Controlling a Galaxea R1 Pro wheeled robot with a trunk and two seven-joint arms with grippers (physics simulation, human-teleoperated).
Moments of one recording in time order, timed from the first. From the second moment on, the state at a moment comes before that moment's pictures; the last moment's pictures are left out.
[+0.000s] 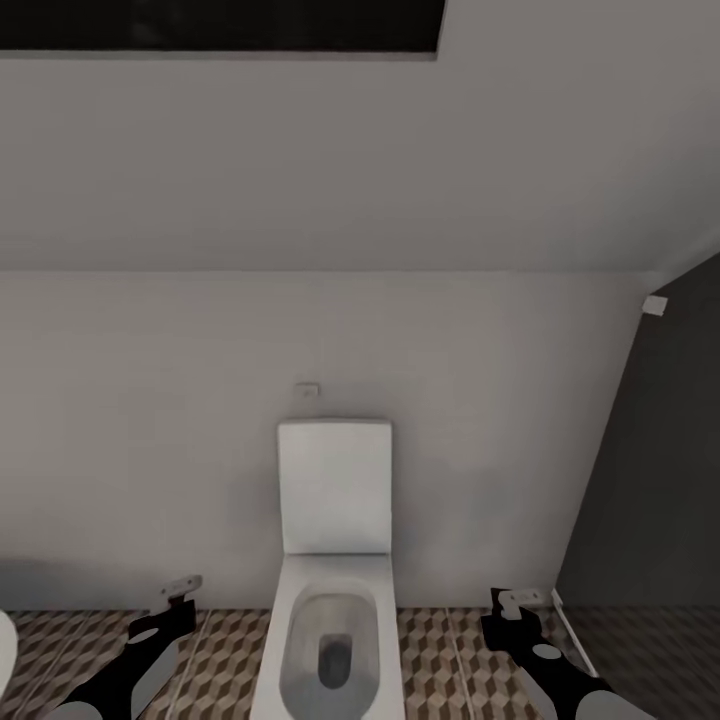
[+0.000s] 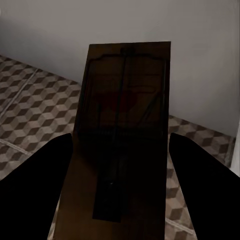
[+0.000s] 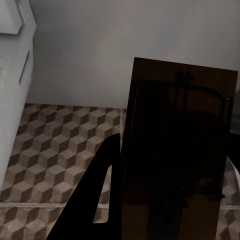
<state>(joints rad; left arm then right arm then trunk) -0.52 0.18 -0.25 -0.39 0.53 -0.02 0.30 -0.60 -0.07 -0.11 -0.12 0.17 -0.19 0.02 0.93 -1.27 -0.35</state>
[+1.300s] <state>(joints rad) -0.52 0.18 -0.26 -0.39 0.53 -0.01 0.30 -0.60 -0.07 -0.11 -0.12 0.17 -0.19 0.02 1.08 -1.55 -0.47</state>
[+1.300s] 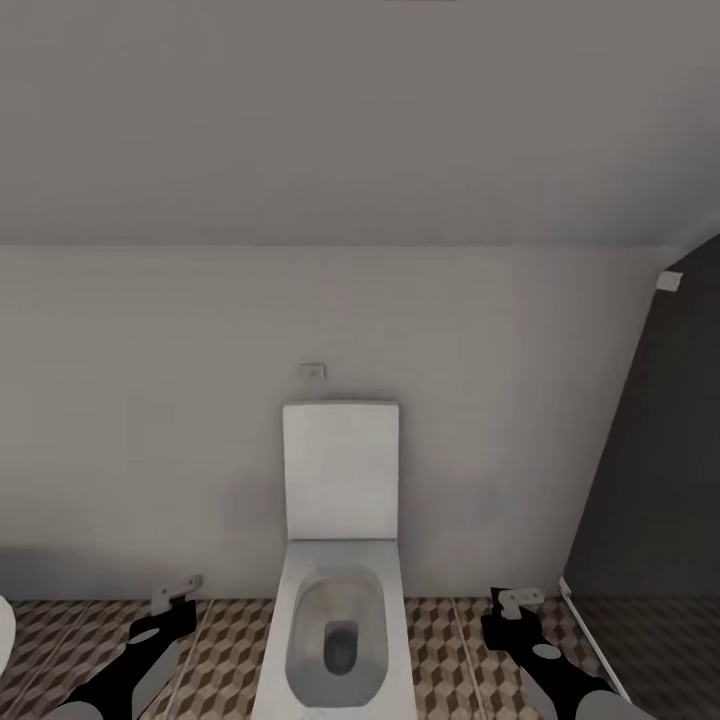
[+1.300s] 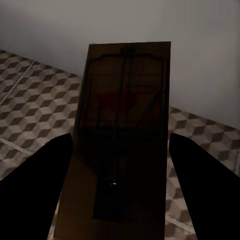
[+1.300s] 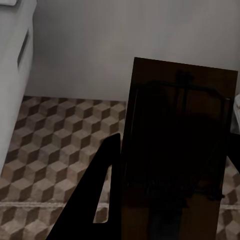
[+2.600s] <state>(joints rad) -0.52 0.18 -0.25 -0.39 0.53 -0.02 0.30 -0.60 -0.07 -0.11 -0.12 0.17 -0.19 0.02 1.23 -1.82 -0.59</state>
